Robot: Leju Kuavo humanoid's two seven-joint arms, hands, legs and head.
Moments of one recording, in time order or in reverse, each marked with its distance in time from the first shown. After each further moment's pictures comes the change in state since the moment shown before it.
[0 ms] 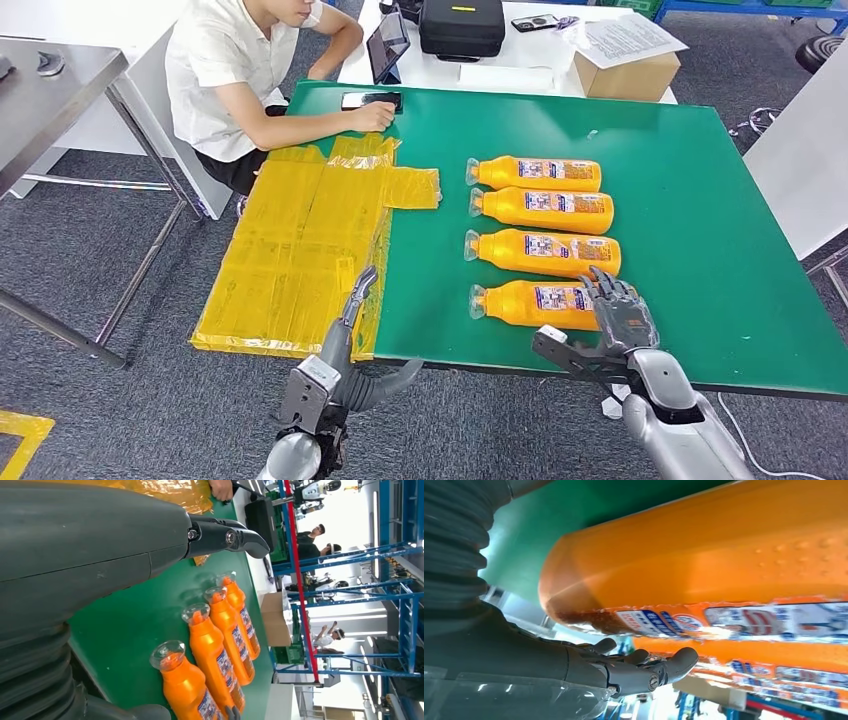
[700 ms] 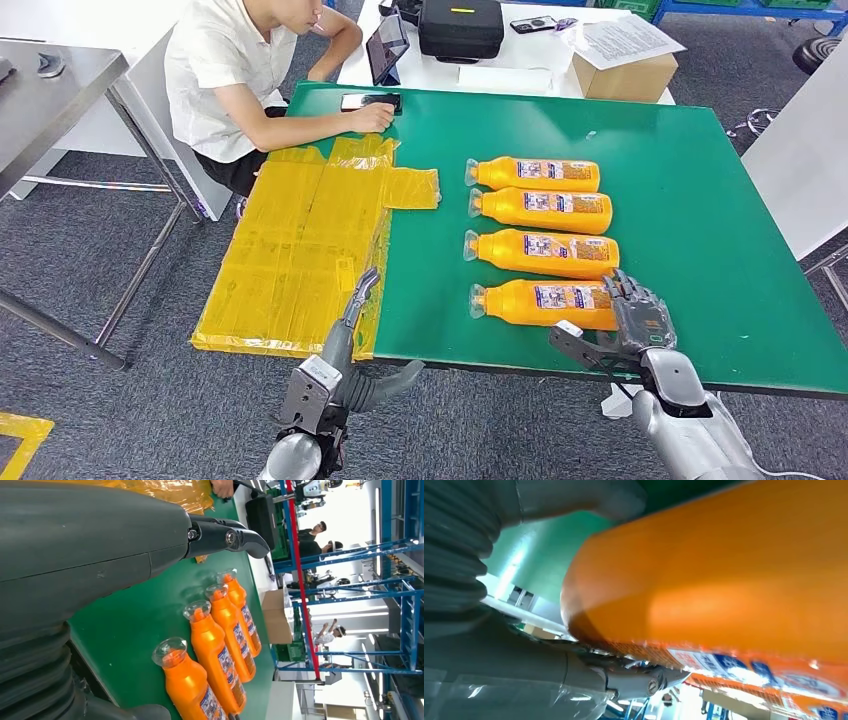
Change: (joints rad) left arm 0.000 0.000 -0.001 0.000 0.000 0.004 0.008; right arm -0.056 0.010 -0.051 0.162 0.040 -0.047 0.011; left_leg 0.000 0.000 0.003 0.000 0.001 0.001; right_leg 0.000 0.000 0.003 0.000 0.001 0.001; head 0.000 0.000
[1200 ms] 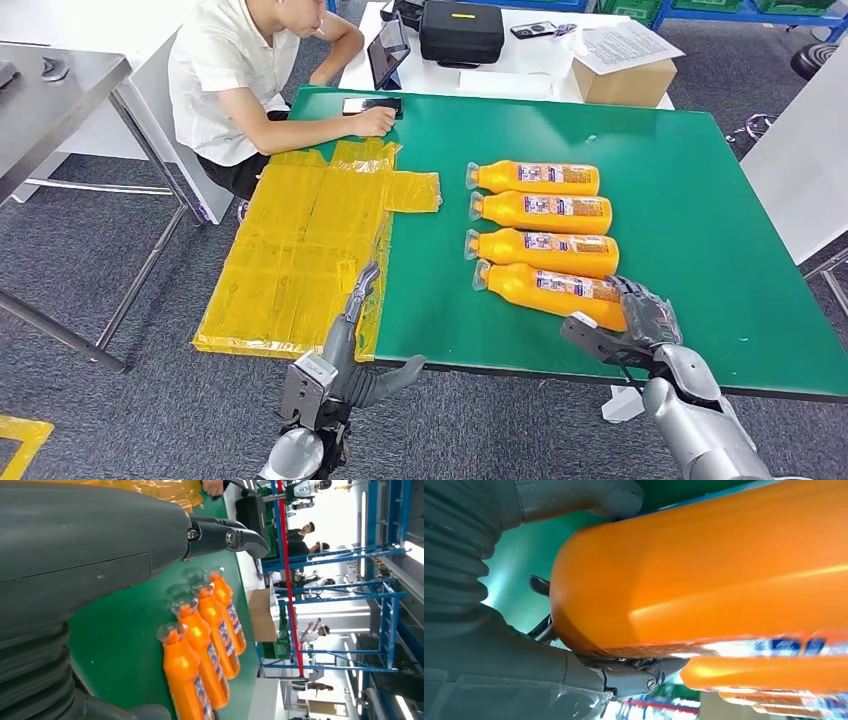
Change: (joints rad) left arm -0.021 0.000 -0.015 0.011 0.052 -0.015 -0.029; right arm -0.059 0.037 -0.080 0.210 -0.206 -0.023 -0.288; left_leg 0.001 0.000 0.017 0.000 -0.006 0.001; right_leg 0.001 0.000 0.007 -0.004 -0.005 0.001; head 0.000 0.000
